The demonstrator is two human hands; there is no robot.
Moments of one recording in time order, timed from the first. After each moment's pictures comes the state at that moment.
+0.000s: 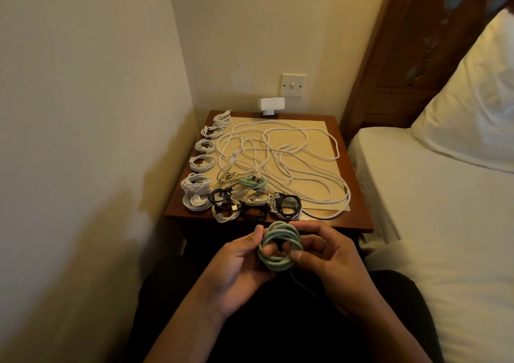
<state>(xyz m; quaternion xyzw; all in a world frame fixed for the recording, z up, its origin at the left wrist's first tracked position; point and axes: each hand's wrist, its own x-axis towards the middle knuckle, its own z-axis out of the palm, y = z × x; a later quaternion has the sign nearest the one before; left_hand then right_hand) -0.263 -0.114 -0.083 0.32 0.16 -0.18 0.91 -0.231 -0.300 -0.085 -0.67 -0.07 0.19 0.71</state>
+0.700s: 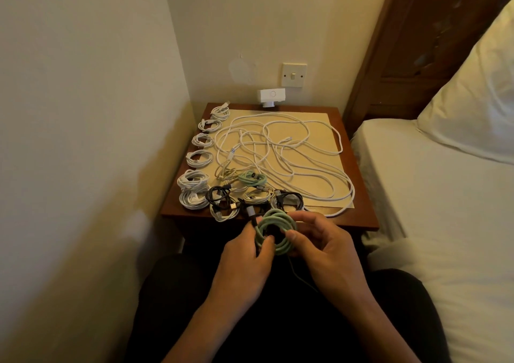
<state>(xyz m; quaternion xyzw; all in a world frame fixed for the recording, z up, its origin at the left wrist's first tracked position) -0.253 -0.119 -0.091 0.87 0.12 -0.01 0.47 -0.218 -0.280 -0.086 -0.73 -0.07 0.11 0.67</state>
